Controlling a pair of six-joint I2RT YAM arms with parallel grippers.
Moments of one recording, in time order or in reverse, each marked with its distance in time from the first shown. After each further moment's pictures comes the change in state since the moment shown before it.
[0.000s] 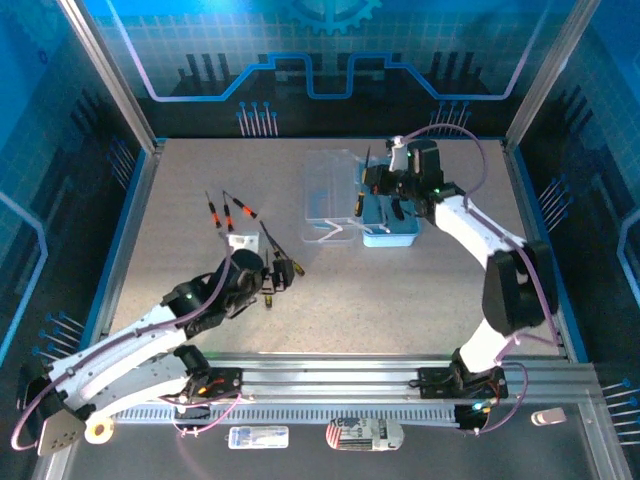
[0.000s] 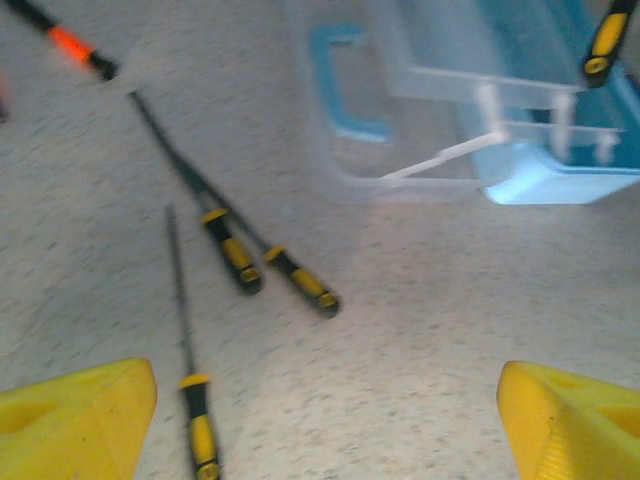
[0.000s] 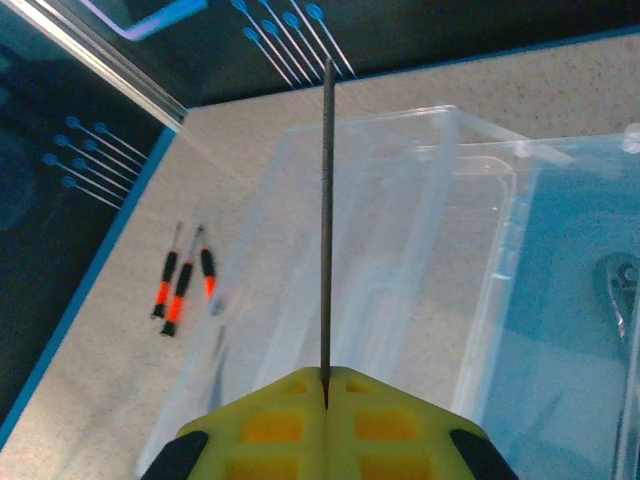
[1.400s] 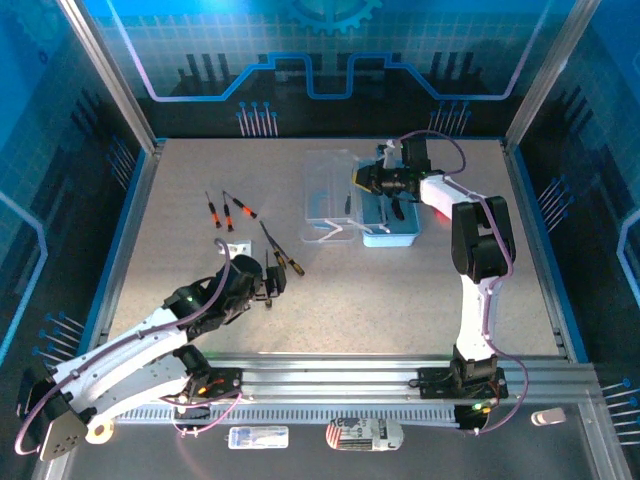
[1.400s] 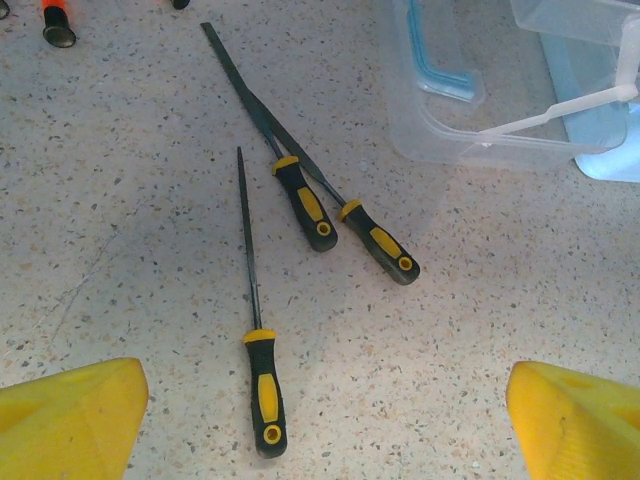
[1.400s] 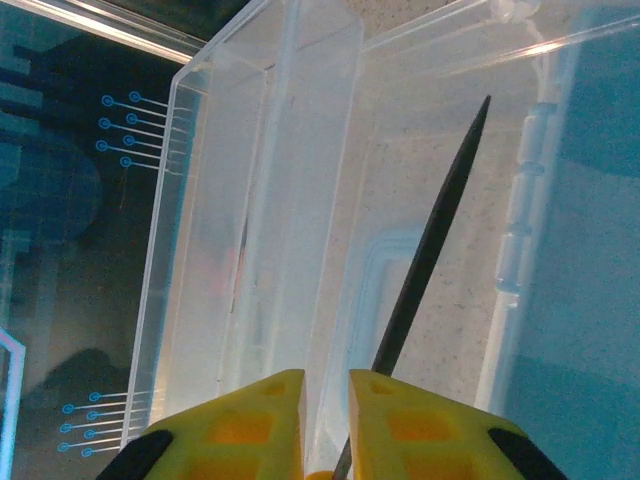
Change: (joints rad) left arm 0.032 0.014 -0.043 -0.040 -0.003 -0.042; right arm -0.082 0.415 0.271 -0.025 -0.369 0.186
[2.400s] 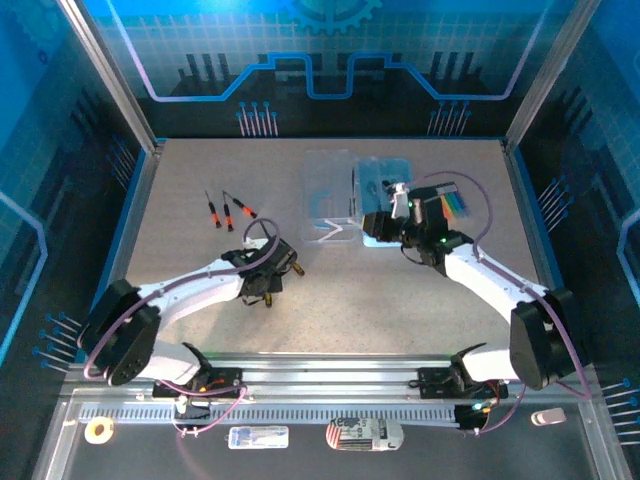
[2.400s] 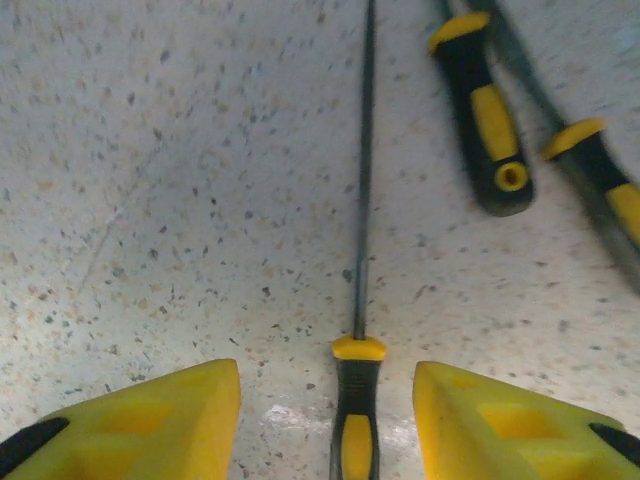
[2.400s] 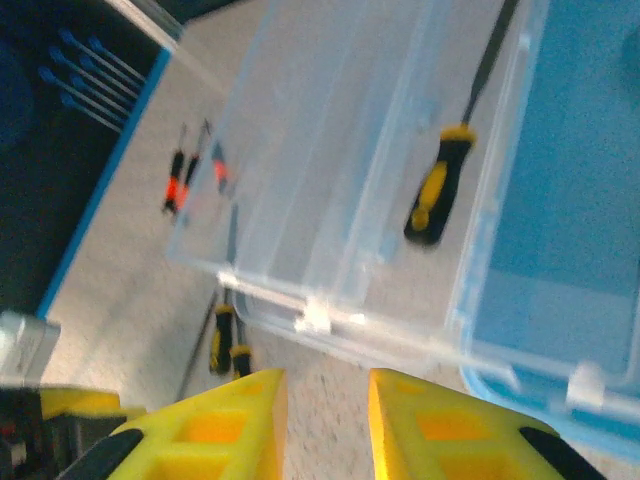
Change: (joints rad) left arm 0.087 0.581 0.188 -0.117 0.013 -0.082; right arm 0.204 -0.793 -0.759 0.097 0.470 -0.119
